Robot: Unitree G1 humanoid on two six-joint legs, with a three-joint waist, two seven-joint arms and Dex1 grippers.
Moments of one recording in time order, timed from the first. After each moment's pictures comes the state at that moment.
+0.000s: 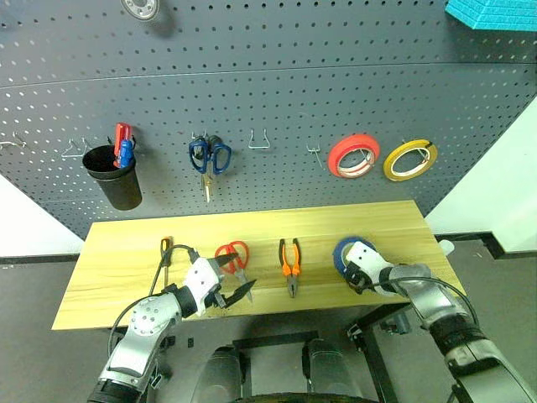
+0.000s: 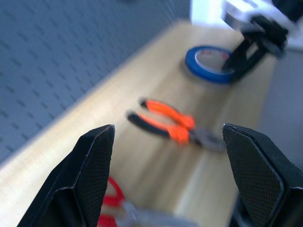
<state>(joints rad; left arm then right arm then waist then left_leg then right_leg) 0.11 0.39 -0.12 -0.02 -0.18 -0.18 -0.74 -0.24 -0.60 0.26 0.41 -0.20 0.02 0.69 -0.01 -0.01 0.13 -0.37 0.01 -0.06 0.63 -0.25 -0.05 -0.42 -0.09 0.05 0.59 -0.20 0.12</state>
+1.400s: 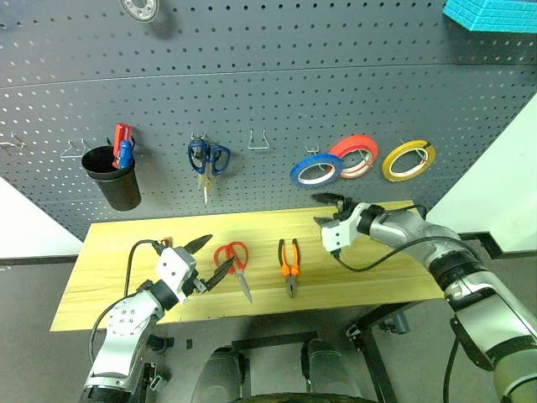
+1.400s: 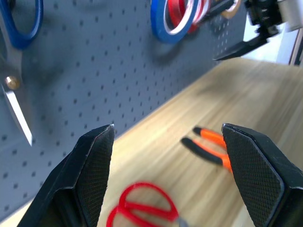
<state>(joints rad) 0.15 0.42 -0.01 -0.03 -0.22 -0.22 -0.68 -0.63 -0.64 0.48 0.71 -0.70 -0.75 0.29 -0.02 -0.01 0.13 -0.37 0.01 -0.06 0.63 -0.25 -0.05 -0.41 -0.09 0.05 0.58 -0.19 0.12</state>
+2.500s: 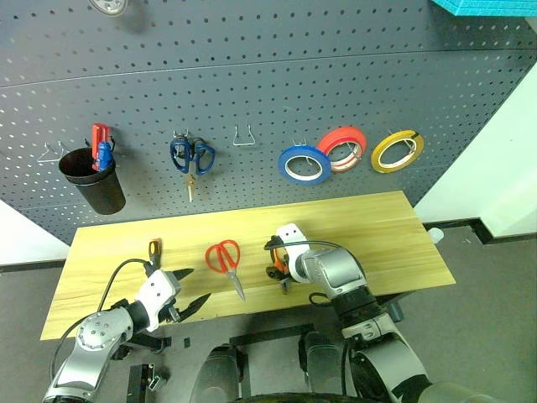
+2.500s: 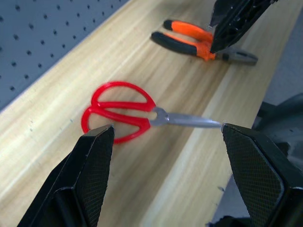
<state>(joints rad) 0.23 0.59 0.01 0.11 -0.17 -0.21 -0.82 -0.49 0.07 0.17 0.28 -0.09 1.15 0.34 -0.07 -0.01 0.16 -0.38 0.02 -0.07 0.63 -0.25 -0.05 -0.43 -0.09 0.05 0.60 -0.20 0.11</state>
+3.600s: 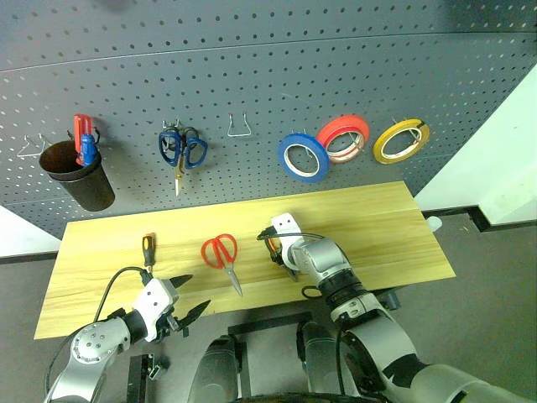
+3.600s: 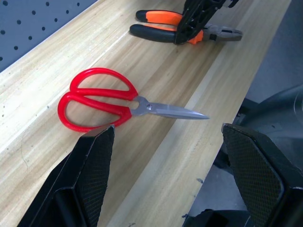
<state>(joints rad) 0.29 0.57 0.02 0.04 -0.18 -0.21 -0.80 -0.63 0.09 0.16 0.56 -0.06 0.96 0.12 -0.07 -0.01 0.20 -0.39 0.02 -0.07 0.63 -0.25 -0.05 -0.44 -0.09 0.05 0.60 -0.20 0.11</state>
